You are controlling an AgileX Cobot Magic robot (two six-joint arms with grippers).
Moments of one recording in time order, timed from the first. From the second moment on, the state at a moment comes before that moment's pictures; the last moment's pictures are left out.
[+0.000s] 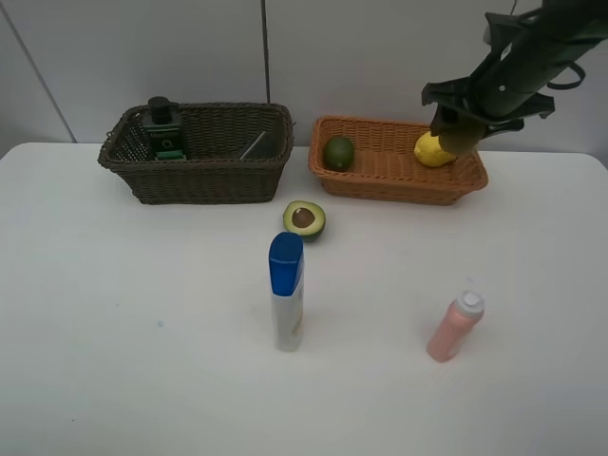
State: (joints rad) left arm -0.05 -0.01 -0.51 -0.06 1.07 0.05; right arm 0.19 1.89 -1.39 -0.09 0.59 0.20
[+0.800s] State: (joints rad) left arm -0.05 -0.01 -0.51 -0.06 1.07 0.05; right arm 0.31 1.83 -1.46 -0.07 0.90 0.20
